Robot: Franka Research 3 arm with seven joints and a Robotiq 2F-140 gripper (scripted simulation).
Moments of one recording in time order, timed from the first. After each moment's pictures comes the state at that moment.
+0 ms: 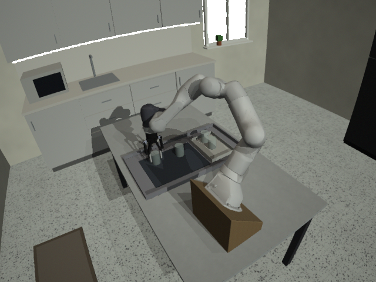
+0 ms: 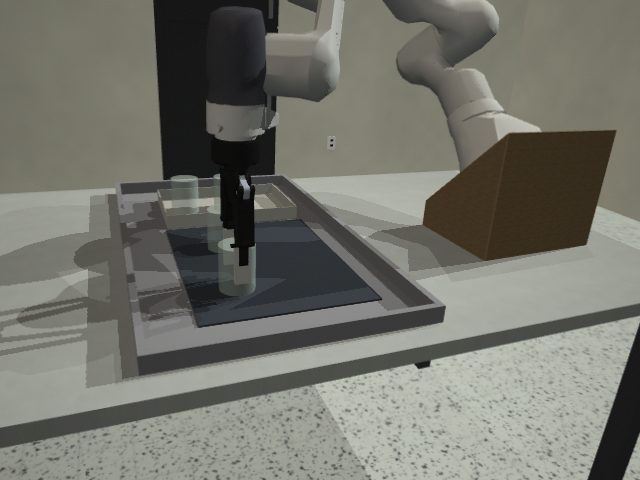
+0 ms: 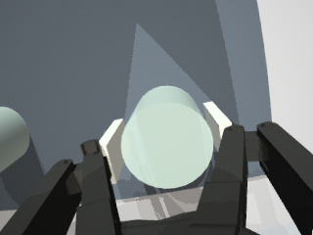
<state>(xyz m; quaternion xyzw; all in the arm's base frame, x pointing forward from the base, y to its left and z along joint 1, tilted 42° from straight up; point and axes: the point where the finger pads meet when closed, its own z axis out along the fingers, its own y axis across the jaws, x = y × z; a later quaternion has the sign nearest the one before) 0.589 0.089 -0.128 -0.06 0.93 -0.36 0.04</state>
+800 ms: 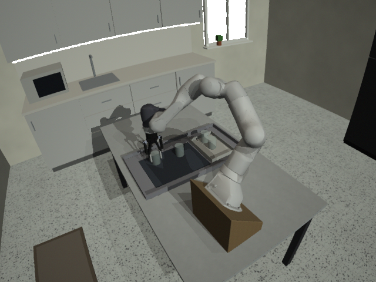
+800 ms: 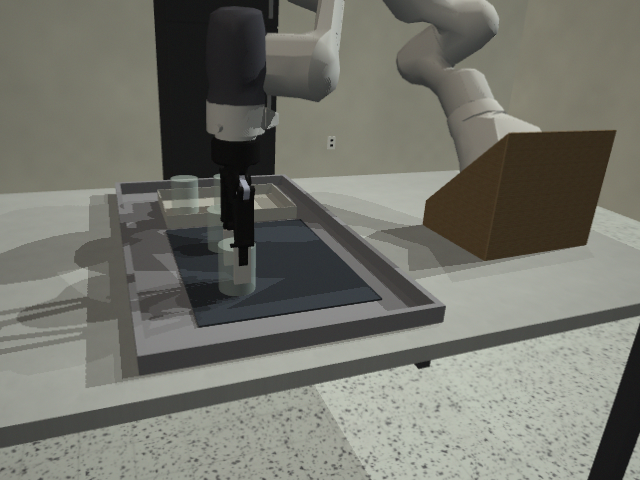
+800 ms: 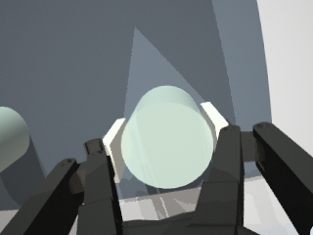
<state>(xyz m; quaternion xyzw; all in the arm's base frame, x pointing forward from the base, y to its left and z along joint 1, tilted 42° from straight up) 0.589 0.089 -0.128 -0.06 0.93 -0.36 0.04</state>
